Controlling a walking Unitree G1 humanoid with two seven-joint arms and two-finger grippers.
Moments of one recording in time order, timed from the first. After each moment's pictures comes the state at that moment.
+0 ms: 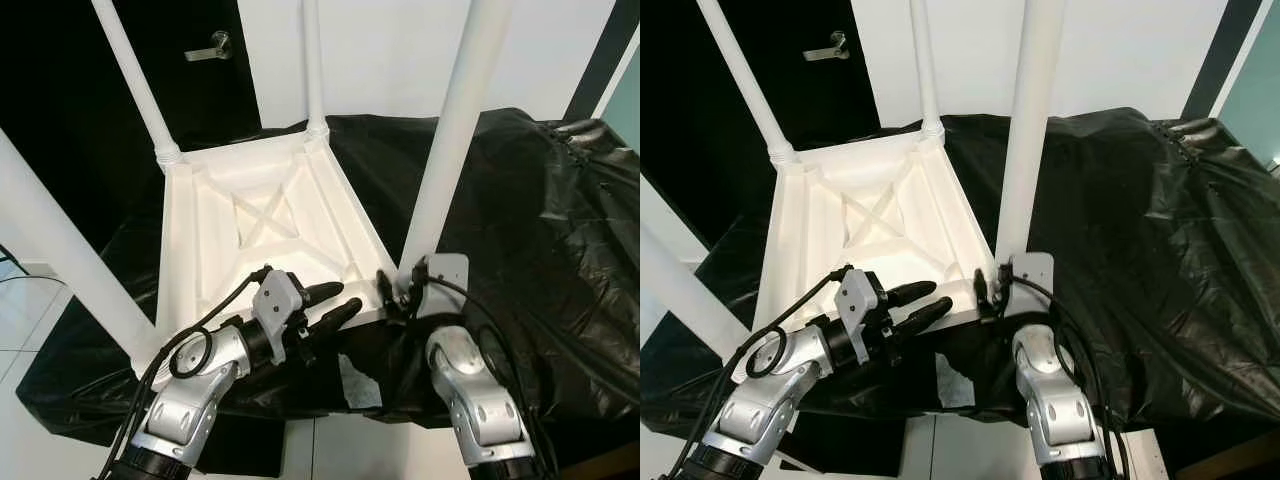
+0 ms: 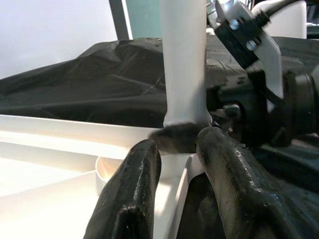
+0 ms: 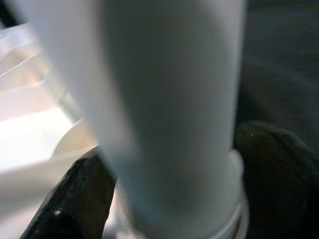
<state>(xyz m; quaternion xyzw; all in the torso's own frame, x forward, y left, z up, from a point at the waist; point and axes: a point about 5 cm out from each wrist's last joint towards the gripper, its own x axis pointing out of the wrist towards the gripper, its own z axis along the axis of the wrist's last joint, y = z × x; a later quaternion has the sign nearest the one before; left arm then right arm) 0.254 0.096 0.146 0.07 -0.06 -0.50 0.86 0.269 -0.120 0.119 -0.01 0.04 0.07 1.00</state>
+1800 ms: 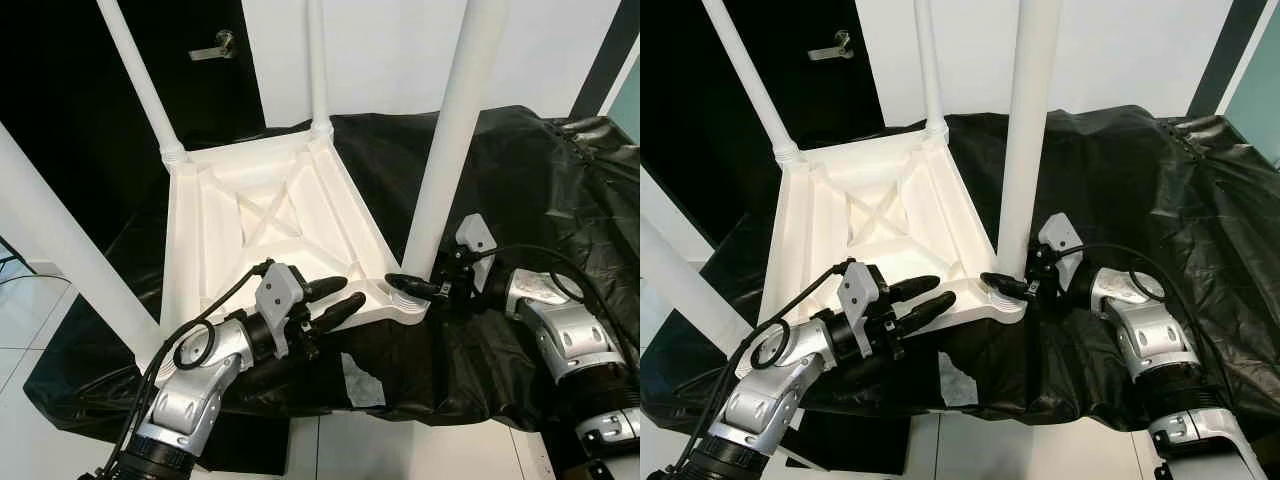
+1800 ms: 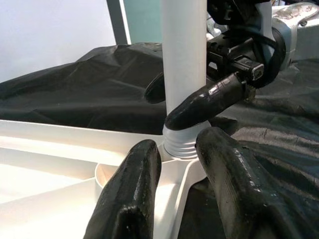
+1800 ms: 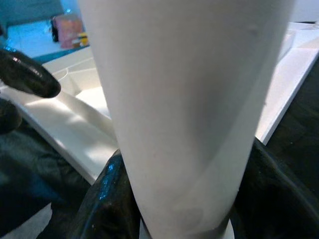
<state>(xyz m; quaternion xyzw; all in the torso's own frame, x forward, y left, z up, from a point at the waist) 0.260 0.092 0.149 0.06 -0.06 -0.51 0.86 0.310 -0.169 0.155 -0.14 0.00 0.46 0.87</state>
